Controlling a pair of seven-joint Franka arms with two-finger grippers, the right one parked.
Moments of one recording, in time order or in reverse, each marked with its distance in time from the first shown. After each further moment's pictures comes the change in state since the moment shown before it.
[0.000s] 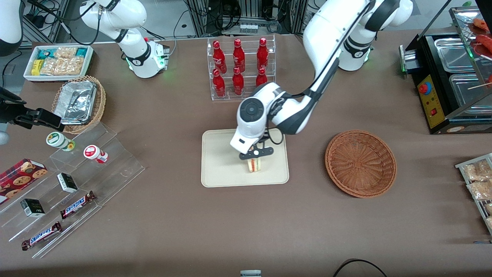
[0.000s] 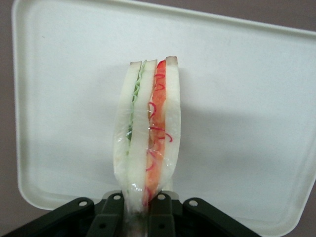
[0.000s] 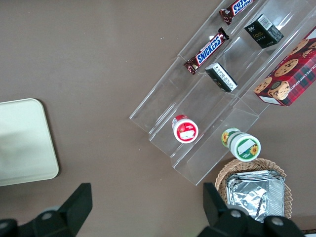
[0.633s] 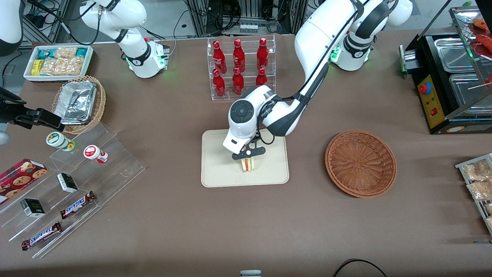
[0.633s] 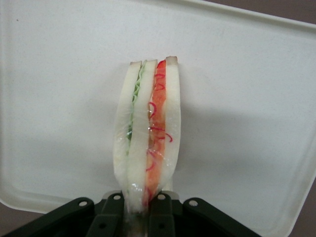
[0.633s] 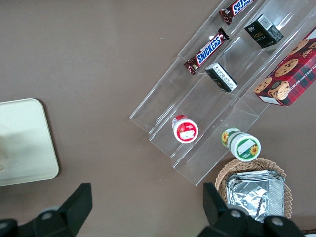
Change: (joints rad) arm -0.019 0.052 0.004 0.051 0.000 -0.001 -0.051
